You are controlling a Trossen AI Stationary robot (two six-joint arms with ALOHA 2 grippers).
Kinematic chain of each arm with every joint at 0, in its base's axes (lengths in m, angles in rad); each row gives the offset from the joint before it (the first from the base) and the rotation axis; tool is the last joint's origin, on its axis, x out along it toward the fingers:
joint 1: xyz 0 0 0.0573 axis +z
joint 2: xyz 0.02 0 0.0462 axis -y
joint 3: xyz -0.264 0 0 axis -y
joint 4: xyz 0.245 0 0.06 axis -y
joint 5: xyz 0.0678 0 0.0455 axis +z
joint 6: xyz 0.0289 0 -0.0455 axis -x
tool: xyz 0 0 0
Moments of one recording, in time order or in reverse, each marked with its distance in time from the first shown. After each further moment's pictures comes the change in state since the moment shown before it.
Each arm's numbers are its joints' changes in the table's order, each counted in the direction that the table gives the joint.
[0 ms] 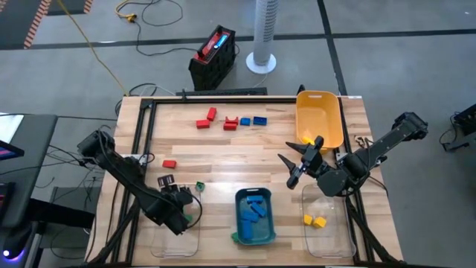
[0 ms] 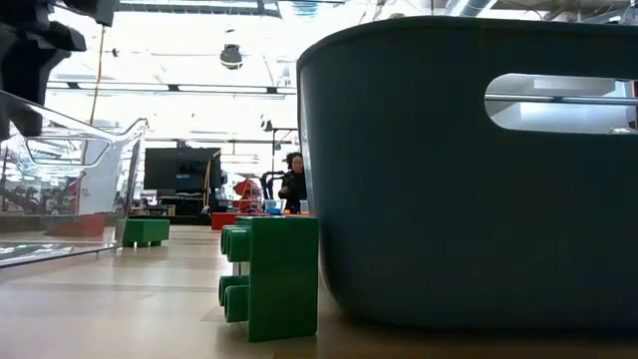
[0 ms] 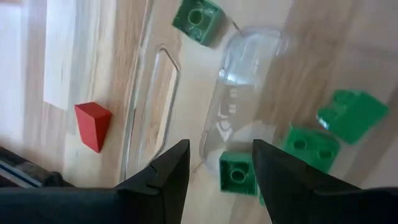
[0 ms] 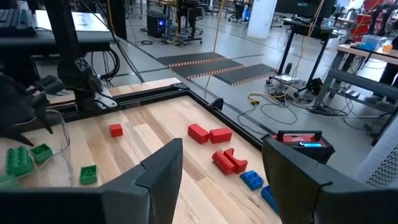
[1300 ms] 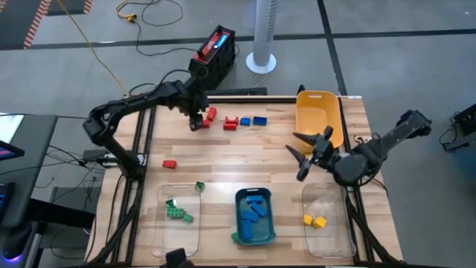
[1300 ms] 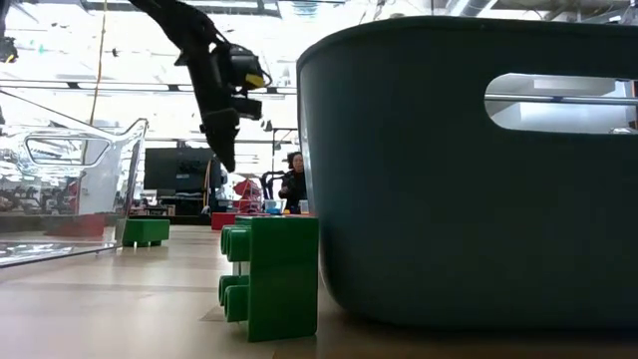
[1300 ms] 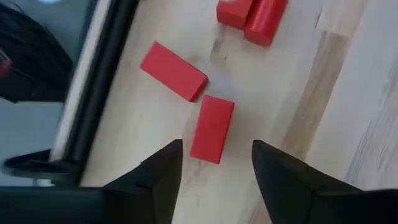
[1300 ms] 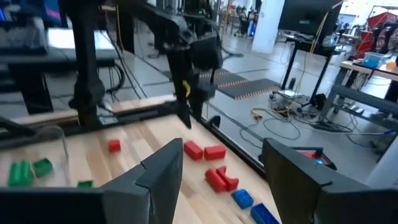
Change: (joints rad) left arm 1.408 0.006 0.061 0.461 -0.304 -1.369; right arm -0.016 0.136 -0.018 0.062 0.023 0.187
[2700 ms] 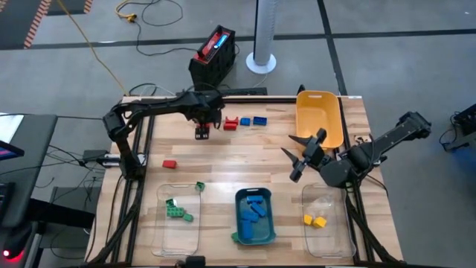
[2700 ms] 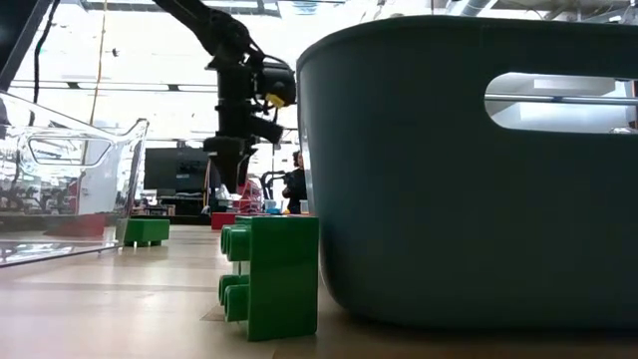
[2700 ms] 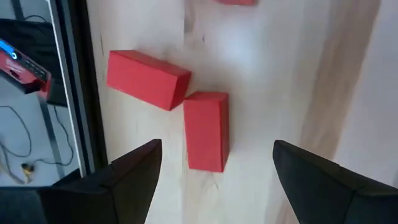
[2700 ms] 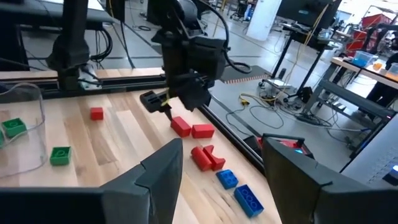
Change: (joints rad) left arm -0.187 -0.192 0.105 -0.095 0.291 -0.131; right arm -0.052 -0.060 -0.002 -0.116 0.031 -0.041
